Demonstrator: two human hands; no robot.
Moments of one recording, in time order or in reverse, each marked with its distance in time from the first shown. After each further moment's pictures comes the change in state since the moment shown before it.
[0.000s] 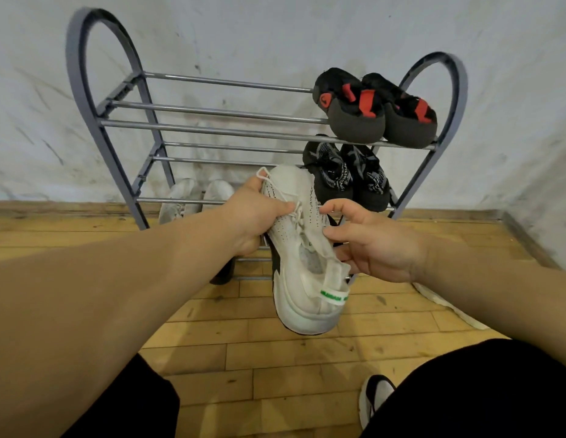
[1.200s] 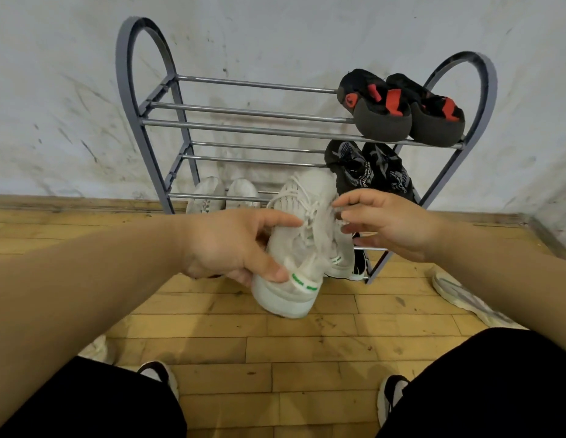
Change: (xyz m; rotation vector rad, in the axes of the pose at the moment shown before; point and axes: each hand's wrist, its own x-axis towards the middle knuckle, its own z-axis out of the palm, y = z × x) left_hand -0.079 0.013 -0.074 0.489 -0.475 -0.159; right_hand 0.016 -0.011 0.003 -0.342 0.171 -0.088
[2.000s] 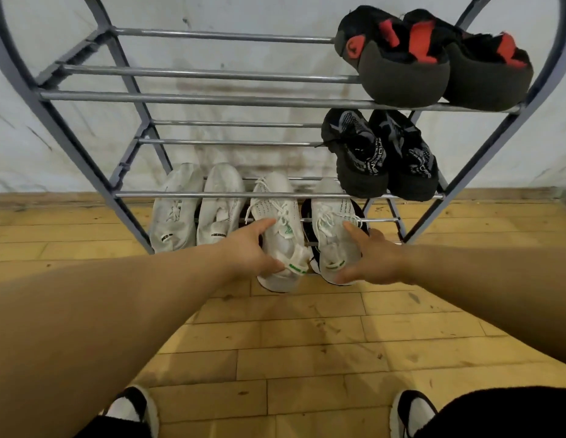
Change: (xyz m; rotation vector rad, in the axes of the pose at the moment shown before) left_hand 0.180 -0.075 -0.017 0.195 0.300 -0.090; right_hand 0.104 0.123 -0.023 -0.735 -0.092 0.407
